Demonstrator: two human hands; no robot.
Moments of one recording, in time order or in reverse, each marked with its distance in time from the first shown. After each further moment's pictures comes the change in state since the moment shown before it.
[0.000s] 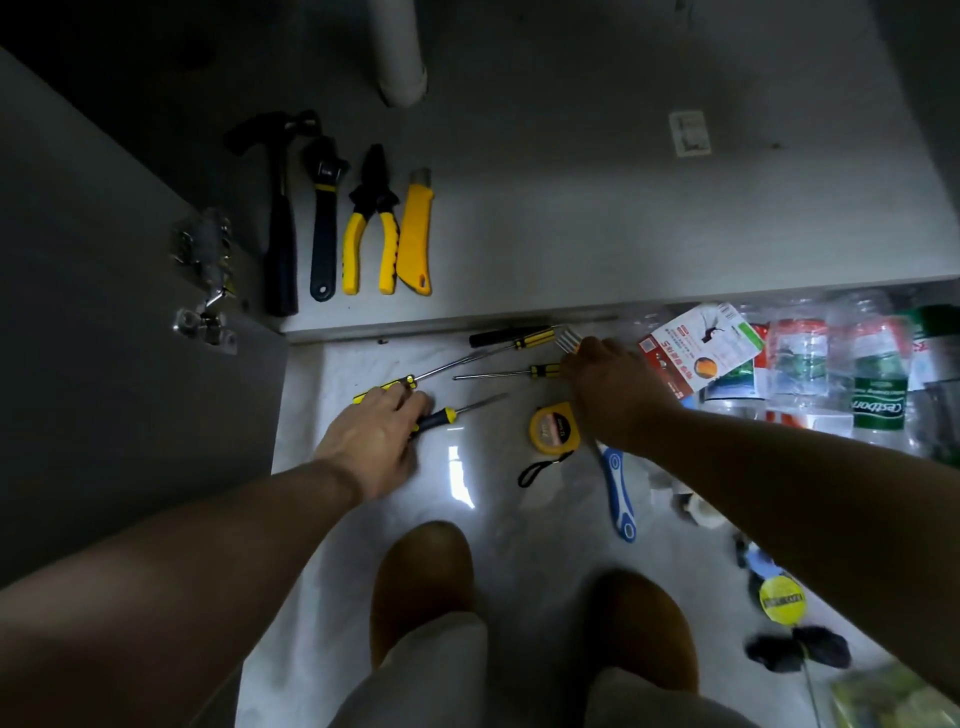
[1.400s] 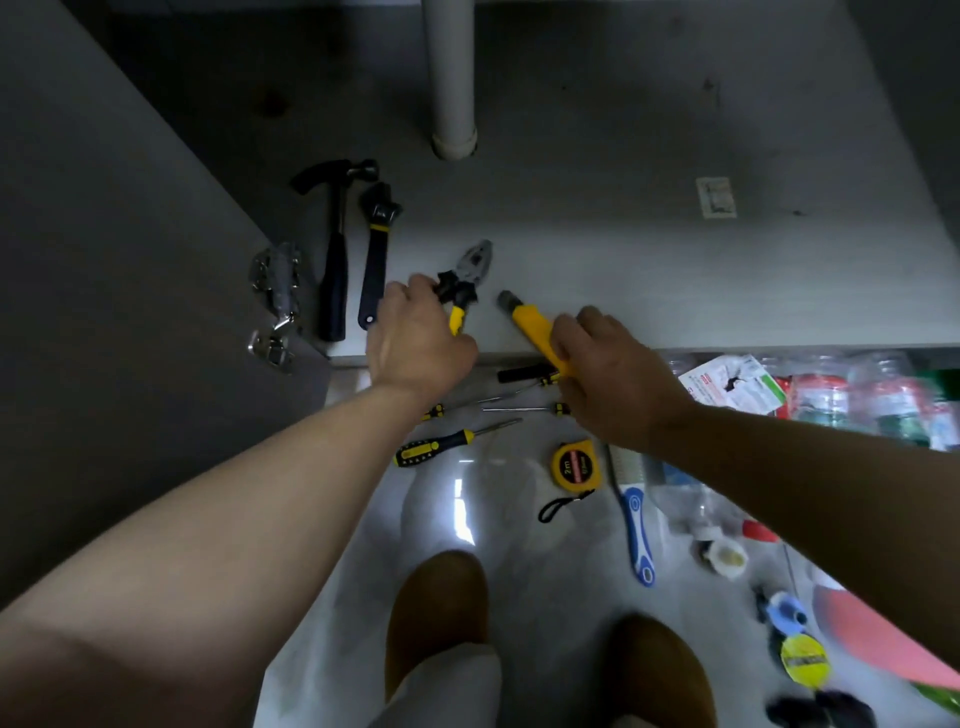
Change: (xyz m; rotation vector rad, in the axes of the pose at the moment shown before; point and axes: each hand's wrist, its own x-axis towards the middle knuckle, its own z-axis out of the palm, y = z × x) left_hand 0.069 0.026 -0.104 -0.389 0.453 -0.511; right_hand 0.014 -0.026 -0.071 0.288 0.343 -0.182
